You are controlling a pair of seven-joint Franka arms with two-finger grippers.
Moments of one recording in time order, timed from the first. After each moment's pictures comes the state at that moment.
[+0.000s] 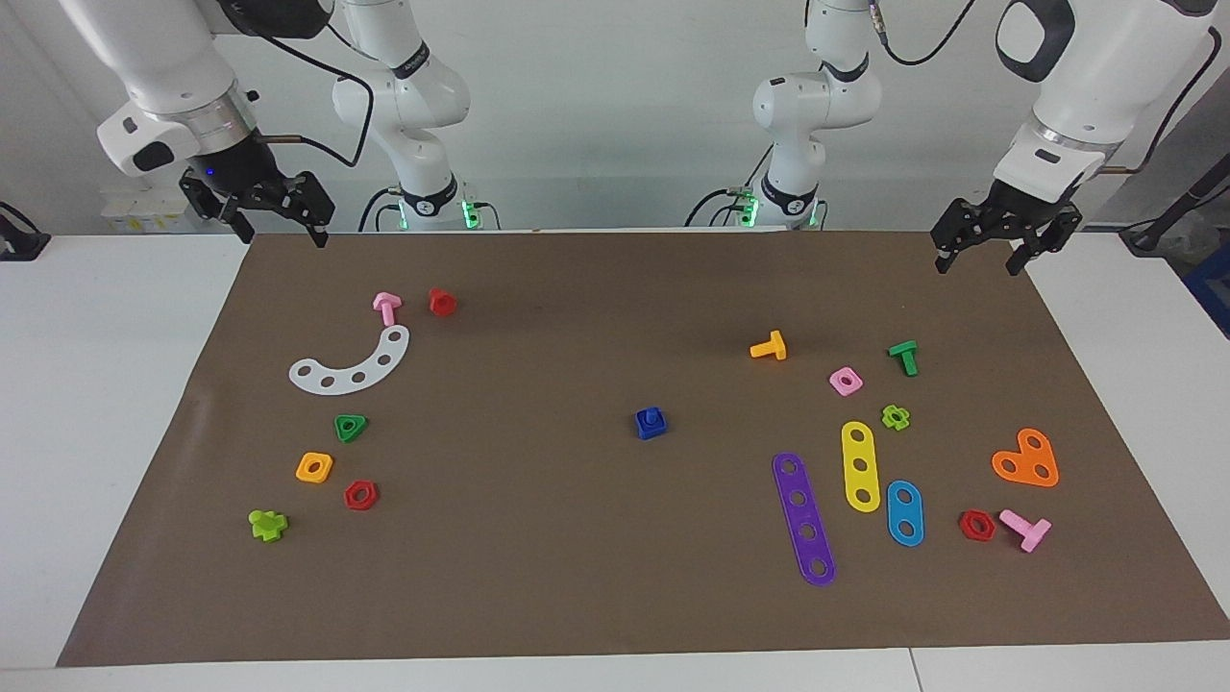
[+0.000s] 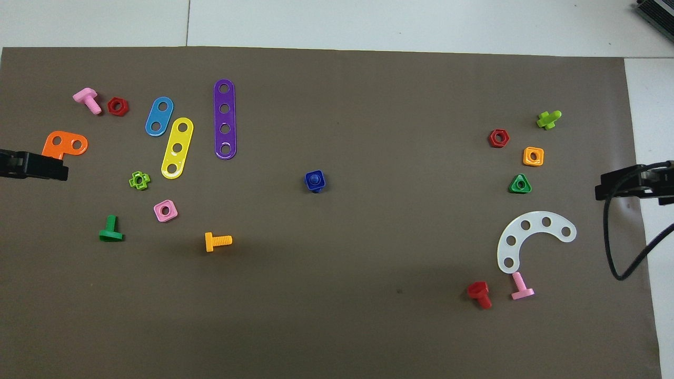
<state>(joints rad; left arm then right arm) 0.05 -0.06 -0.04 -1.68 -0.01 1.67 0.14 0.06 -0.07 -0.10 -1.62 -0.01 1.49 0.06</state>
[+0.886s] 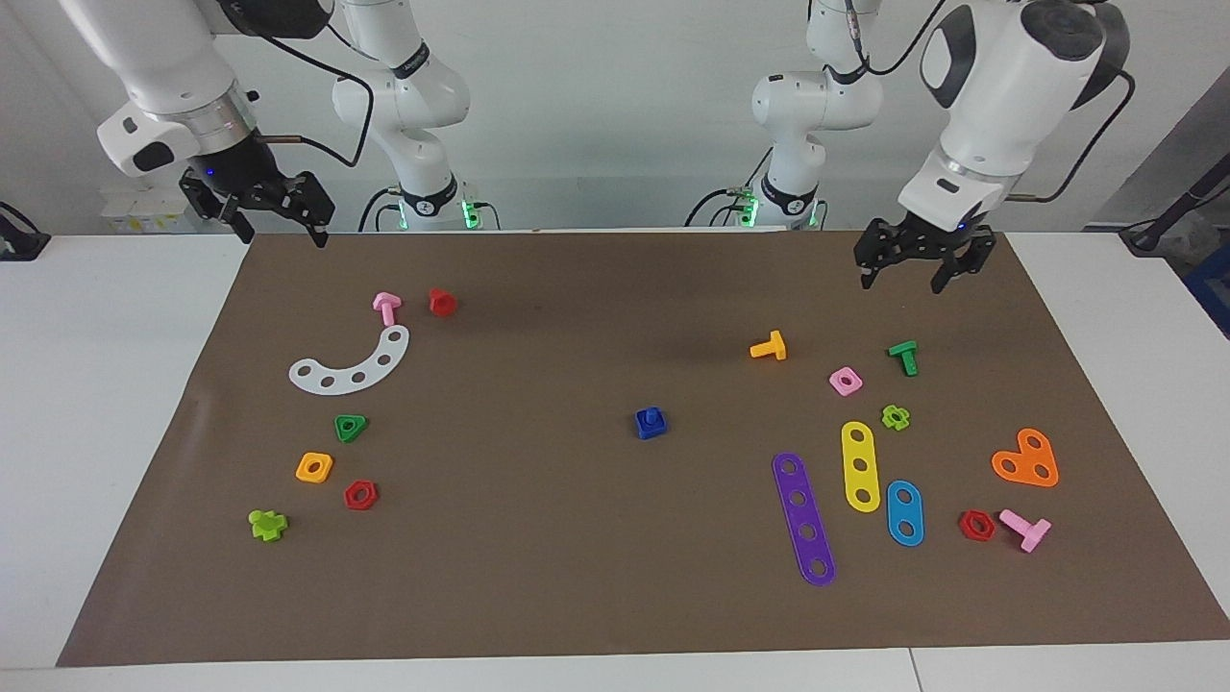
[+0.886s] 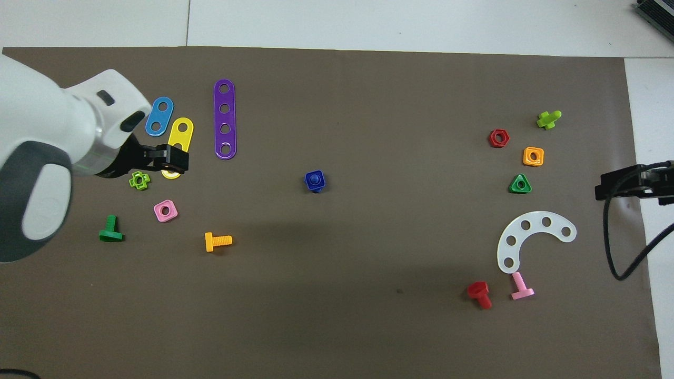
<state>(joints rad) -0.21 0.05 -0.07 -1.71 -0.01 1.80 -0.24 0.06 -0.07 -0.10 -1.62 -0.01 1.49 0.06</state>
